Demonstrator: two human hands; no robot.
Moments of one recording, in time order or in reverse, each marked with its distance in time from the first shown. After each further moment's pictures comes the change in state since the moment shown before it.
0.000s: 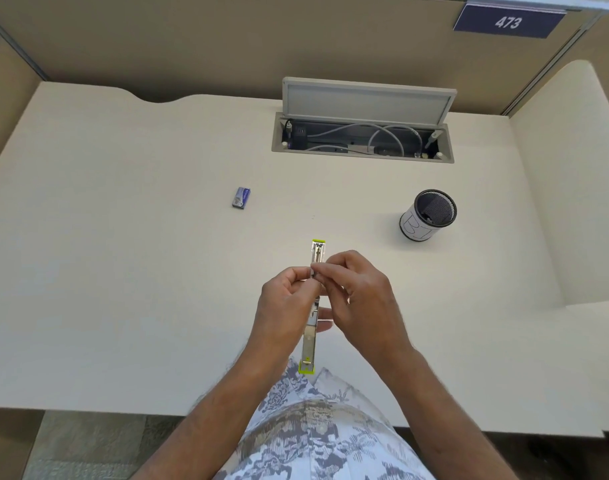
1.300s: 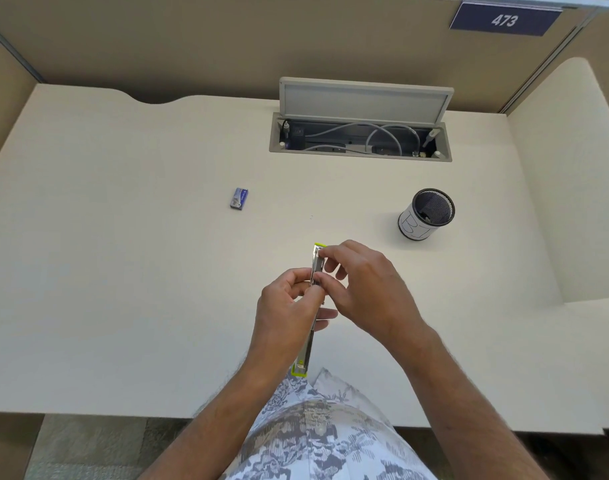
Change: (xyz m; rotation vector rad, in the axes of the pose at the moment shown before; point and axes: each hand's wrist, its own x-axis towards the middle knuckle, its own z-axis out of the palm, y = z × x) left_hand -0.003 -0.008 0.003 0.049 0.054 0.084; right_hand 0.025 0.001 -0.019 -0.171 -0.215 0.043
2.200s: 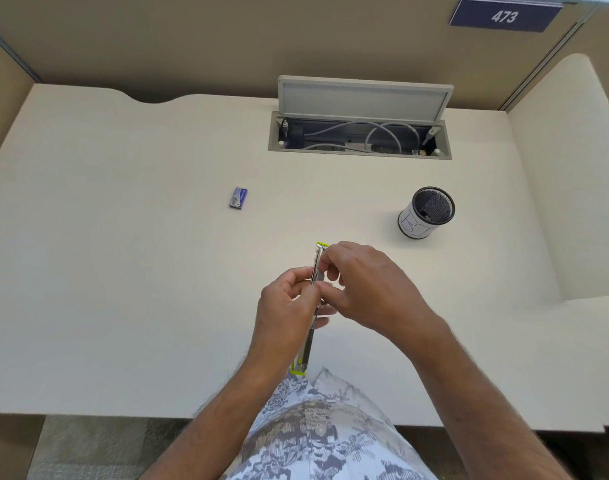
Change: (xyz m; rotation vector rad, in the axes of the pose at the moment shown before) left_hand 0.001 0.002 0.001 -0.037 -0.025 -0.023; right_hand 0.007 -0.003 -0.011 -0.121 -0.169 -0.035
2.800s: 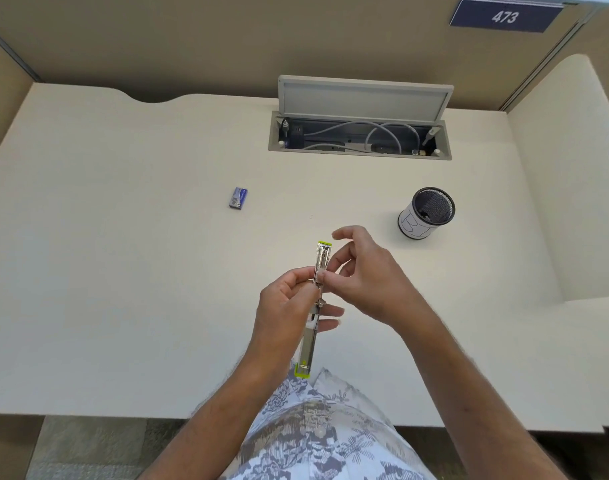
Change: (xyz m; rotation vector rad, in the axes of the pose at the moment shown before) left_hand 0.004 -0.003 -0.004 -0.129 -0.060 -0.012; right_hand 0.006 0.007 0.004 0.515 -0.025 0.360
